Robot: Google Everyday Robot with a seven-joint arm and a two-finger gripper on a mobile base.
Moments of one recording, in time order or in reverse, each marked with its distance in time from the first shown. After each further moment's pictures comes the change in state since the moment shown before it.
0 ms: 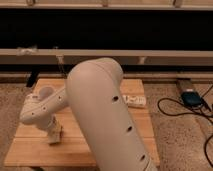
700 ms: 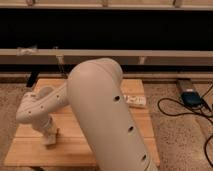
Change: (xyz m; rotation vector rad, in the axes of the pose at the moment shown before) arm -0.011 -0.011 -0.010 0.034 -0.053 -0.001
